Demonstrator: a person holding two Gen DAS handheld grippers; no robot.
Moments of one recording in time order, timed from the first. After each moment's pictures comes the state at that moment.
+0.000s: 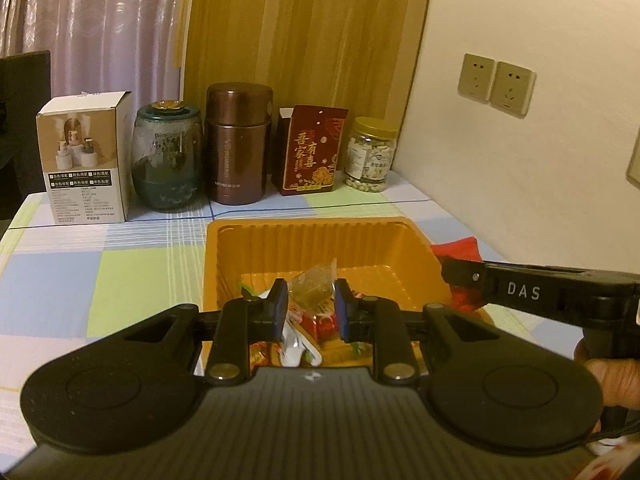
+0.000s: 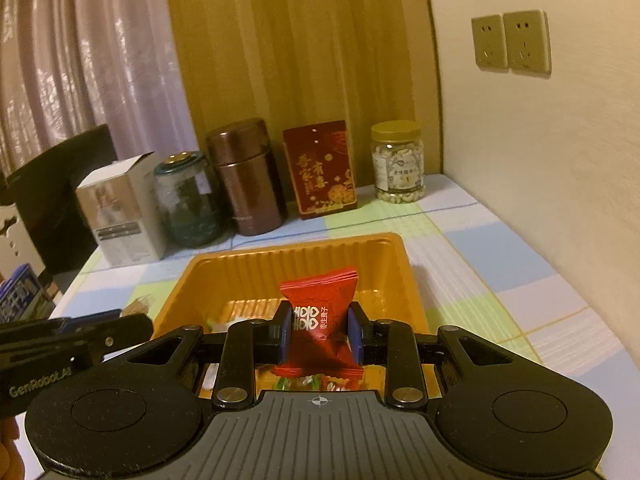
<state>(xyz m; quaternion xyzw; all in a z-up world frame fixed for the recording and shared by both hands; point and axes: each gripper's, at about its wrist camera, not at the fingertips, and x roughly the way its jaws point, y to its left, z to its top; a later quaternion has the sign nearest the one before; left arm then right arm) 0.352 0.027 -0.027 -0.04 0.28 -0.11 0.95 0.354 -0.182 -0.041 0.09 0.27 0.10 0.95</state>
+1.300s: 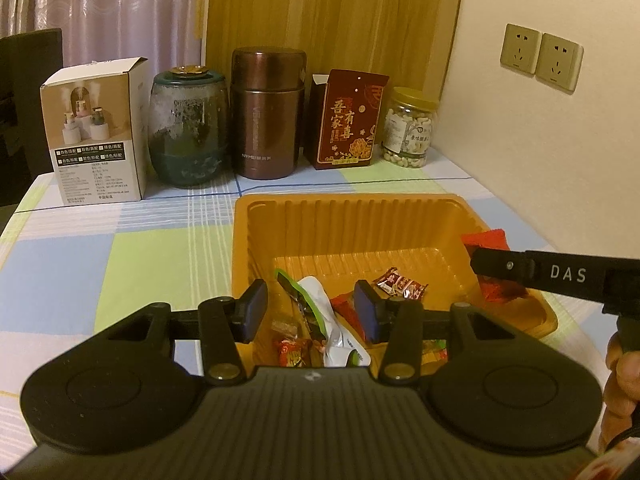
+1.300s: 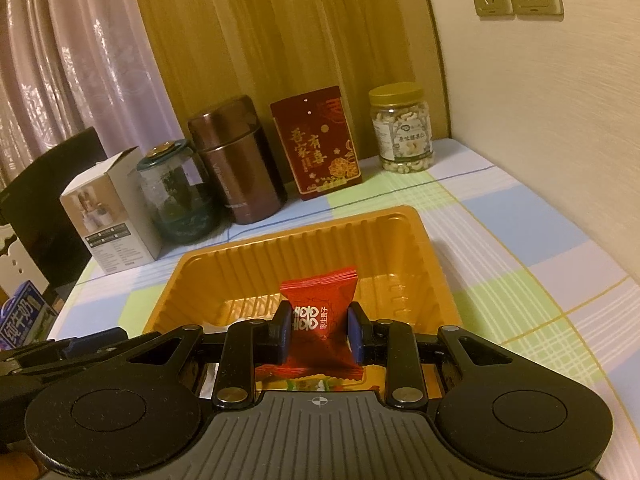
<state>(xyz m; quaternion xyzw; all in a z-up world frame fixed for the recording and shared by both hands) 0.388 0.037 -0.056 -0.03 0.32 -0.07 0.95 0.390 -0.180 -0.063 0.13 0.30 0.11 0.94</state>
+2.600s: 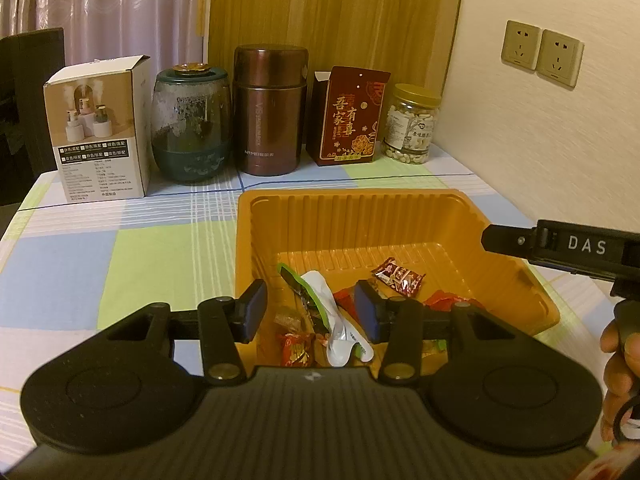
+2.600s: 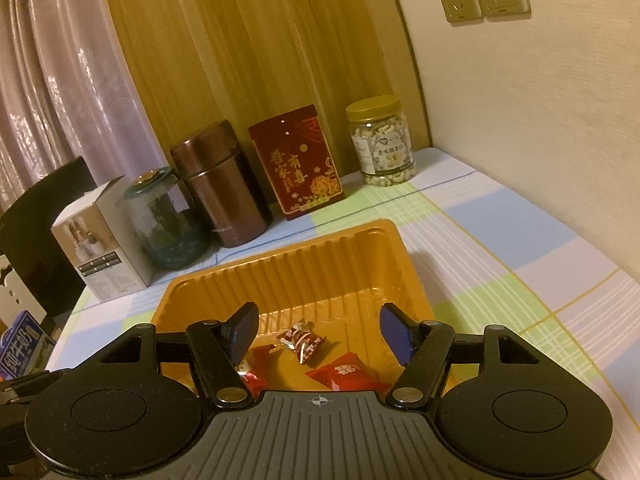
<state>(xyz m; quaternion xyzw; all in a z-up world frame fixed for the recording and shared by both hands) 0.386 0.039 -0.056 -0.03 0.32 -0.07 0.94 0.390 -0.198 -0.063 0.16 0.28 0.09 0.94</state>
